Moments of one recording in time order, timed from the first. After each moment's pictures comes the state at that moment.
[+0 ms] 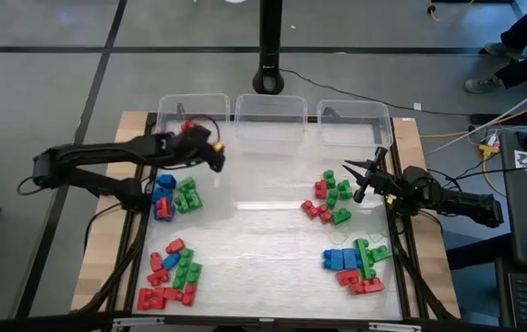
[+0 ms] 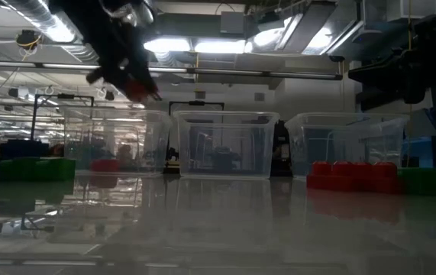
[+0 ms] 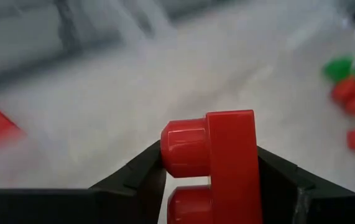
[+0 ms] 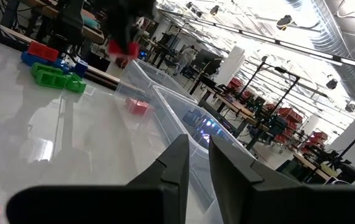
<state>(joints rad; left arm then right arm) 0.28 1.08 0.85 -0.53 -0.39 -0.60 -0.15 0.00 0.03 0.08 0.23 -0.59</state>
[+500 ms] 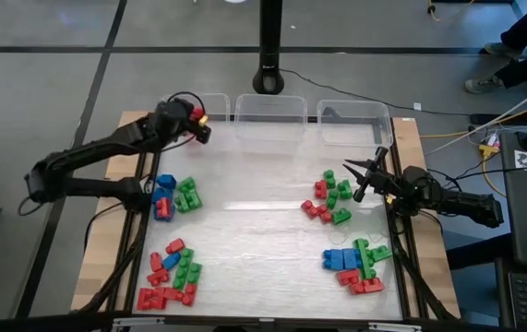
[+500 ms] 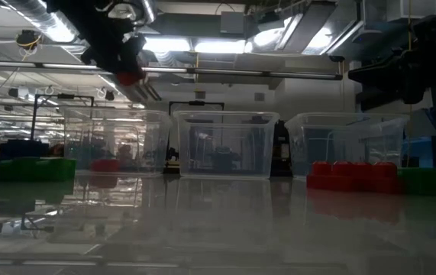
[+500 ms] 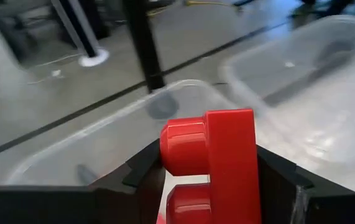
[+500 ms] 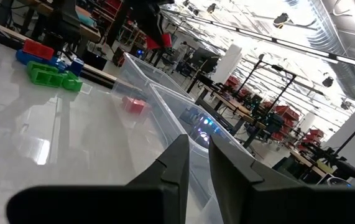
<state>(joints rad) 0.54 0.99 0.86 -0.43 -0.55 -0.18 -0.15 0.00 0.03 0.08 0.24 -0.59</state>
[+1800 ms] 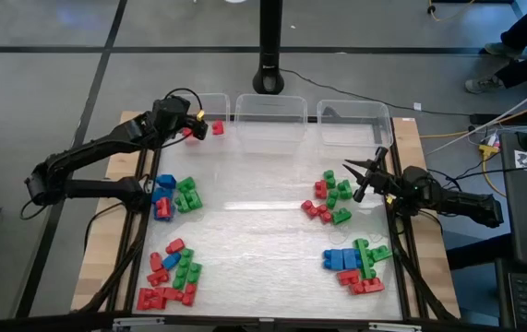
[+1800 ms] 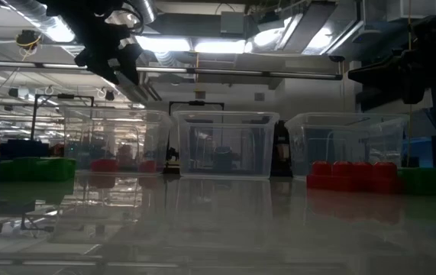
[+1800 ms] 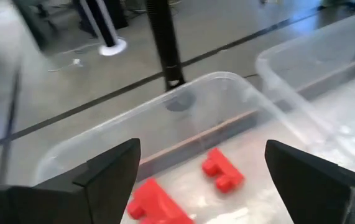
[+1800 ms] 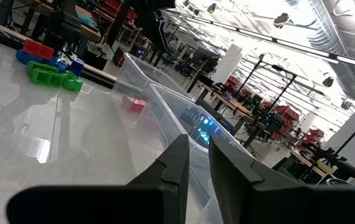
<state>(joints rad) 0.61 1.00 0.86 -0.46 -0.52 -0.17 -0.15 0.00 0.03 0.08 0.24 -0.59</state>
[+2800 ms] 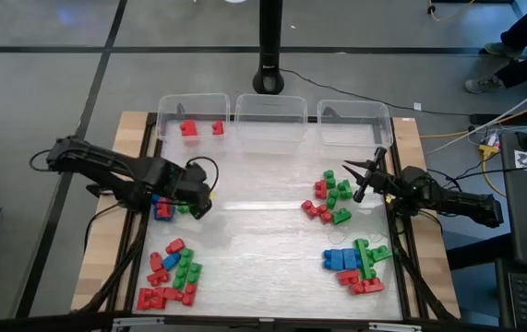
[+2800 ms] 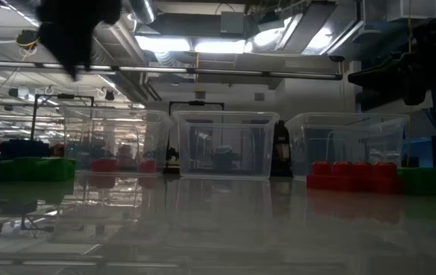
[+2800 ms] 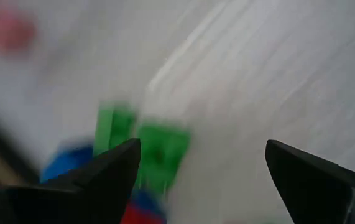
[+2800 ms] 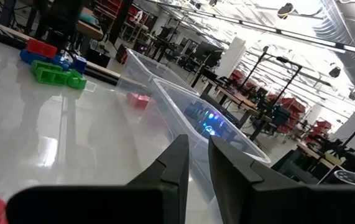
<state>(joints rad) -0.23 1.28 1.13 -1.30 -0.30 -1.02 -0.15 0.00 0.03 0.05 0.25 -0.55</state>
